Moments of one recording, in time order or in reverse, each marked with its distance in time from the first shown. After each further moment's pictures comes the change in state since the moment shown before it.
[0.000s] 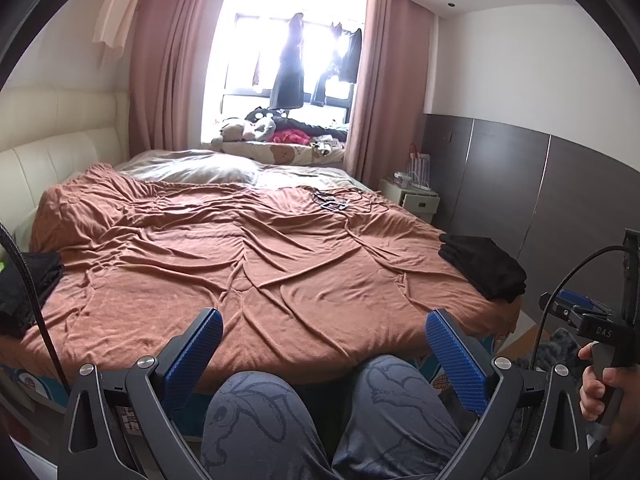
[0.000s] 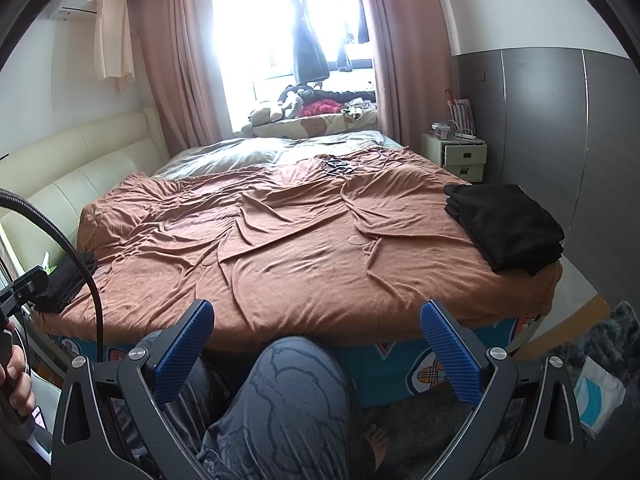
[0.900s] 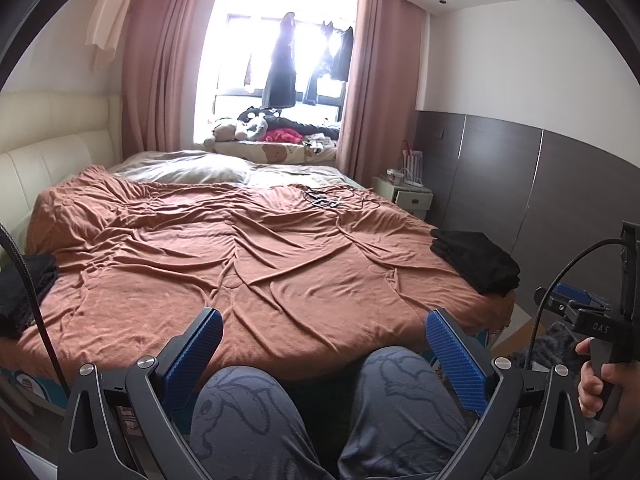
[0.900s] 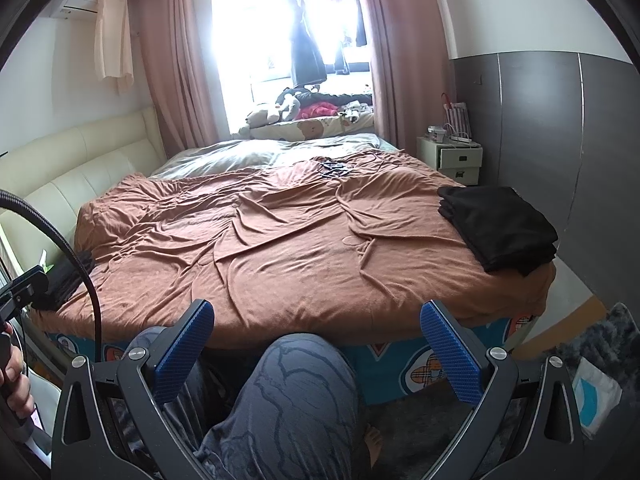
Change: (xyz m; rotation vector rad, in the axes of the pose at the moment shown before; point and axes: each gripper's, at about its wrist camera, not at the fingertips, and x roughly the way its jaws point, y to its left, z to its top) left arm -0.003 -0.015 -0.005 0.017 0.005 -0.015; right arm -0.006 -0.008 -0.005 -0.010 -0.010 -0.012
